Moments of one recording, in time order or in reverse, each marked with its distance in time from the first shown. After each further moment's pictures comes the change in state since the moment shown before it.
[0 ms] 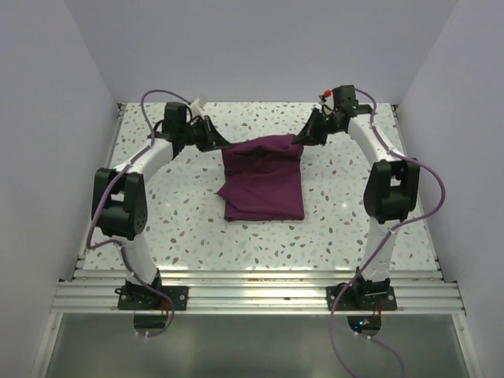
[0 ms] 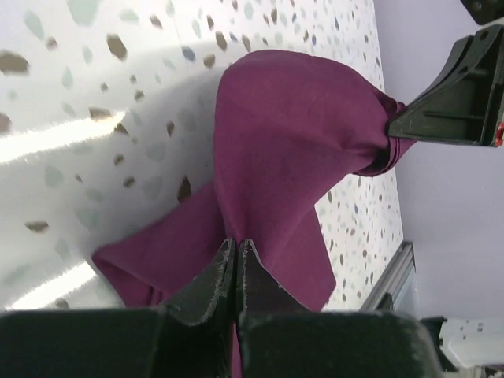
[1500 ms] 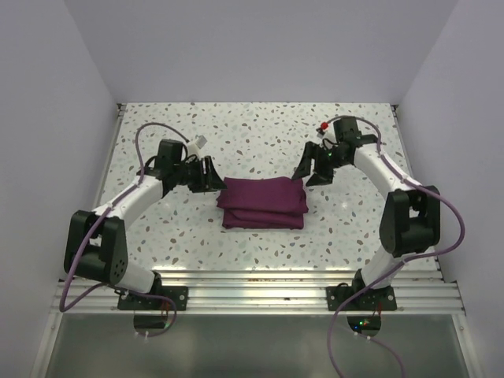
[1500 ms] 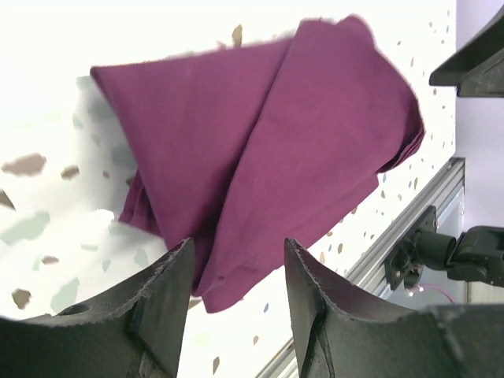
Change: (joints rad) left arm -0.052 -0.422 -0.517 -0.134 -0.053 0.149; right arm 0.044 -0.389 -0.573 -0.043 0.045 -0.211
